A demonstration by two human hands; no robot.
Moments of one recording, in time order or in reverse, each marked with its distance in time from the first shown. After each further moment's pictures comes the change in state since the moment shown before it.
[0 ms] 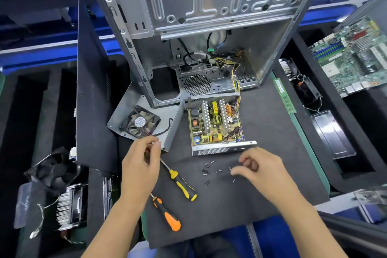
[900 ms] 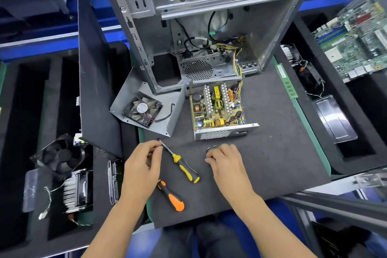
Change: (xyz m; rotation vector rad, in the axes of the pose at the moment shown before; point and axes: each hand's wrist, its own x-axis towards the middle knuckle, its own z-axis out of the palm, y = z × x) left_hand -0.036 -0.027 -0.012 0.035 -0.109 0.039; right_hand -0.020 -0.032 0.092 -0.261 0.218 -0.260
